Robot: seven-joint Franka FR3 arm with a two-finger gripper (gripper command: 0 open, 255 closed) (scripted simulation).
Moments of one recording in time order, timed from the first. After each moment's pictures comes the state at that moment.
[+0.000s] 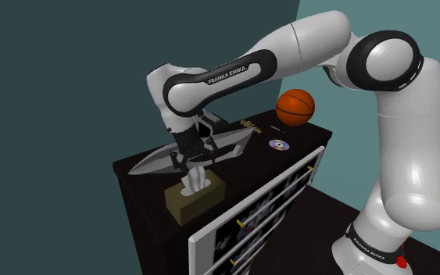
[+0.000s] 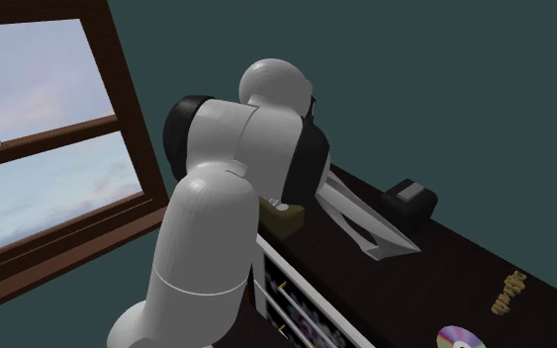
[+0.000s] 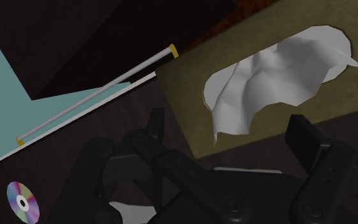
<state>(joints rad) 0.03 0.42 0.48 -1.65 -0.17 1.62 1.24</state>
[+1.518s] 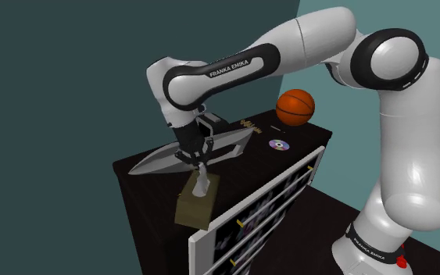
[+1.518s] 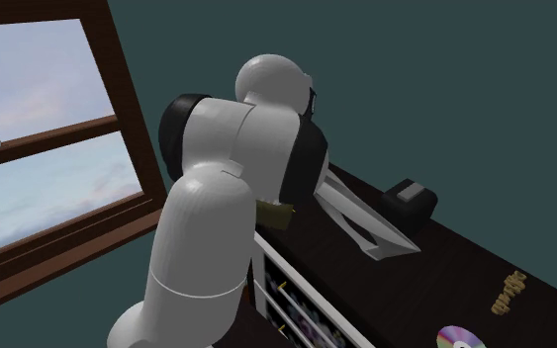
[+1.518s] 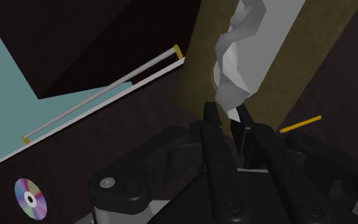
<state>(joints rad) 0.03 0.40 0.48 -1.63 -0.16 1.58 1.24</state>
